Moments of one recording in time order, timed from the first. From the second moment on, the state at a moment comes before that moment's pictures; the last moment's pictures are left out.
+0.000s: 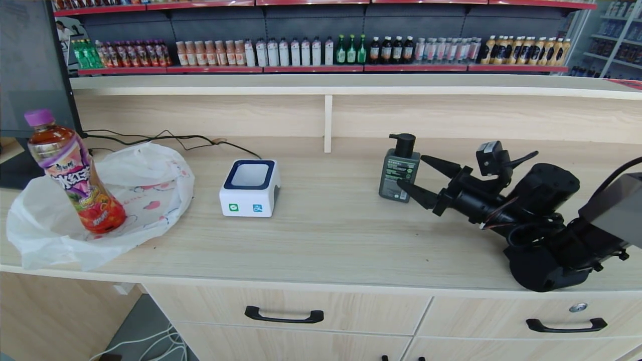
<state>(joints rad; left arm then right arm) 0.00 0.00 0.00 -0.01 0.00 0.04 0.16 2.14 -0.86 -1.57 0.66 0.02</state>
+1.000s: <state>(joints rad) 0.00 0.00 0.00 -0.01 0.00 0.06 0.21 2.13 -0.90 -1.57 0.59 0.12</state>
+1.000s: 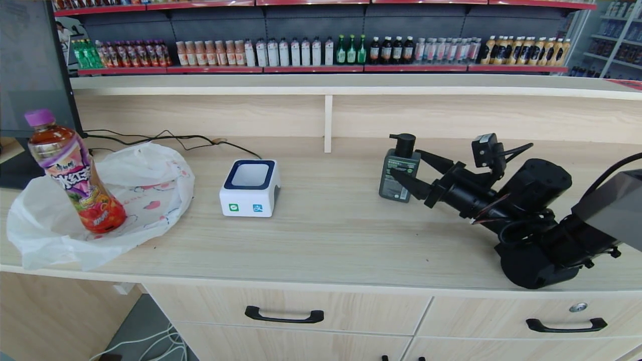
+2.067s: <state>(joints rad) 0.00 0.00 0.00 -0.01 -0.01 0.10 0.22 2.11 -1.00 -1.32 0.66 0.10</state>
